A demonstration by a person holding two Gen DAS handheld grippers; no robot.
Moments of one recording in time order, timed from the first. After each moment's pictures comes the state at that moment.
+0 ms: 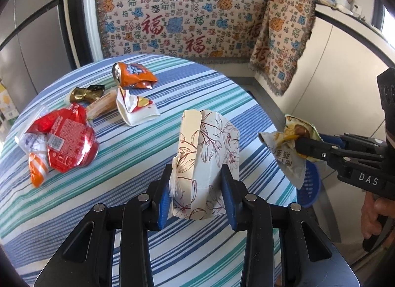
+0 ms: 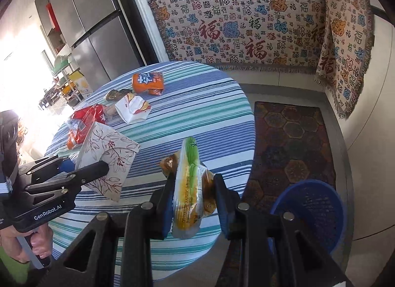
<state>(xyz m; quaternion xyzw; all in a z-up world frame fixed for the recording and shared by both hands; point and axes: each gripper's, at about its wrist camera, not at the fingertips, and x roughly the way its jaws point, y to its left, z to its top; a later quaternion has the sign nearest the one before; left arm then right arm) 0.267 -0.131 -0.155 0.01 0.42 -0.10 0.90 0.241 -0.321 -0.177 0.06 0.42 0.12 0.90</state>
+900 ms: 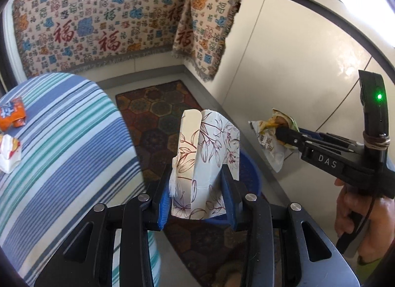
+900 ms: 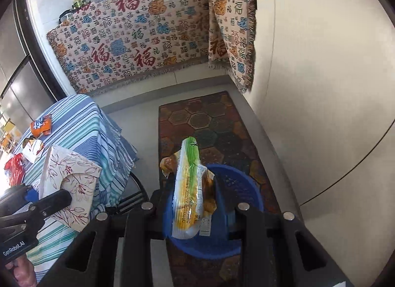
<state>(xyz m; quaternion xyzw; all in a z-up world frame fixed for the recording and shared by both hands) 0.299 -0.317 -0.159 0.02 0.44 -0.27 0.86 0.209 -0.512 -0.189 0.12 0.41 -0.12 0.89</state>
